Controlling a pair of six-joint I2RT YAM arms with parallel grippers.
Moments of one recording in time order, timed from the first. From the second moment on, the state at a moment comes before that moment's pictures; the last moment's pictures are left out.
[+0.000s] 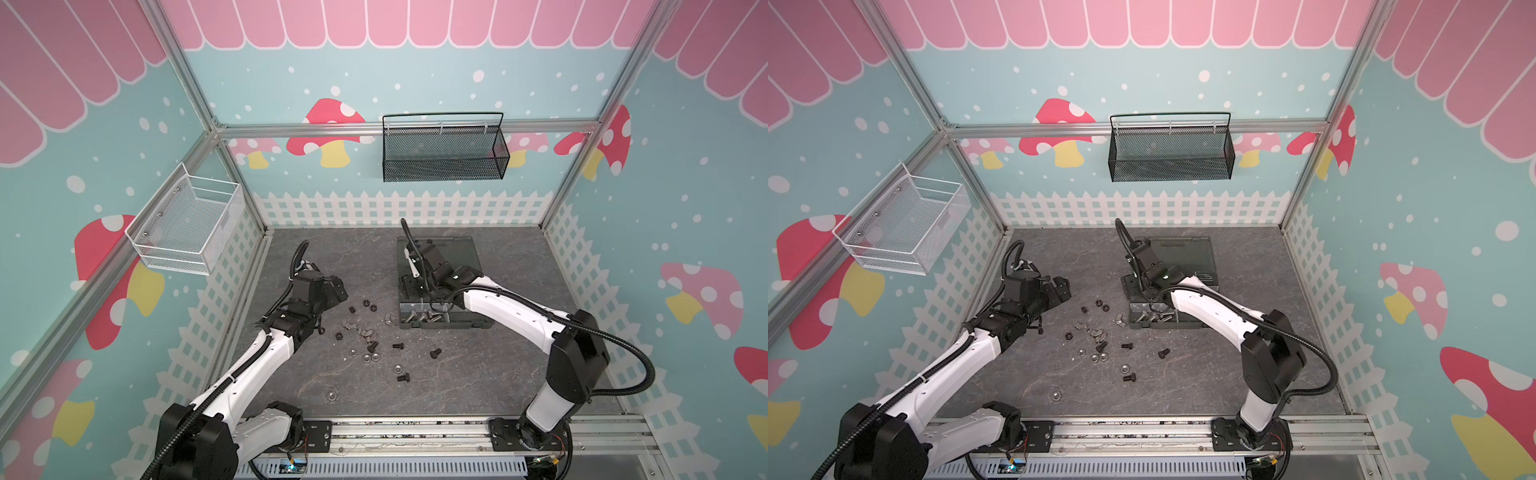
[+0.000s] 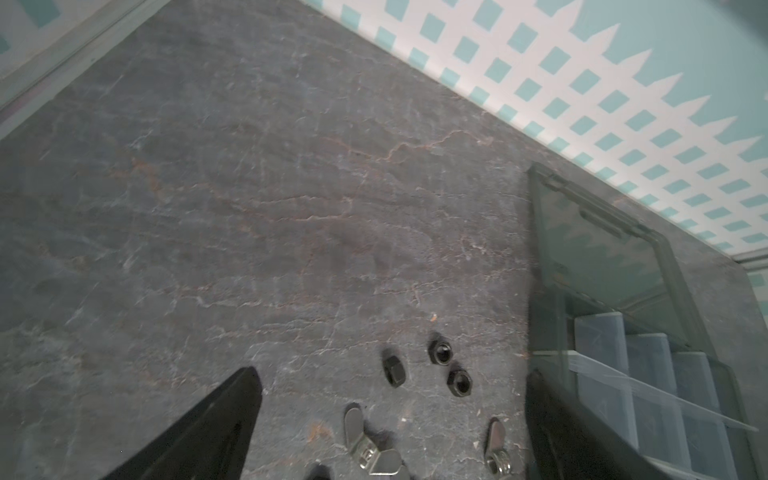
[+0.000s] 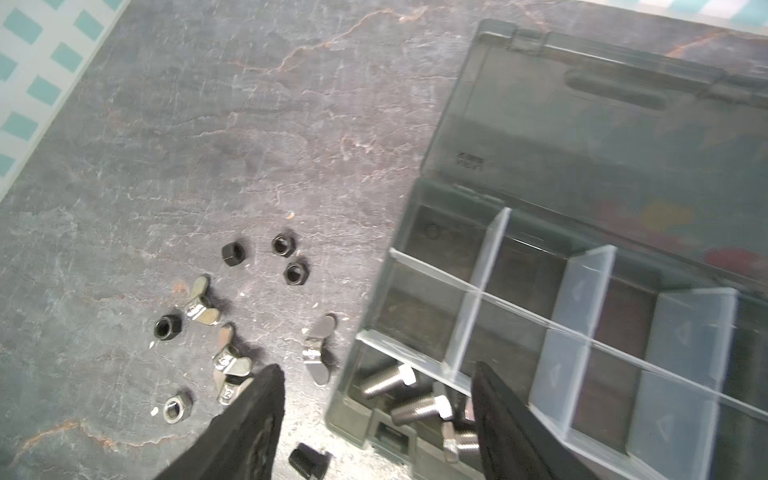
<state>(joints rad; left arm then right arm) -0.26 1.12 0.74 -0.30 -0.20 -0.66 0.77 1.75 1.47 -0.58 0.12 0.30</state>
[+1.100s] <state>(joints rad) -0.16 1.08 0.67 -0.36 -0.22 -0.75 0.91 2.29 1.91 -0.95 0.11 0.27</state>
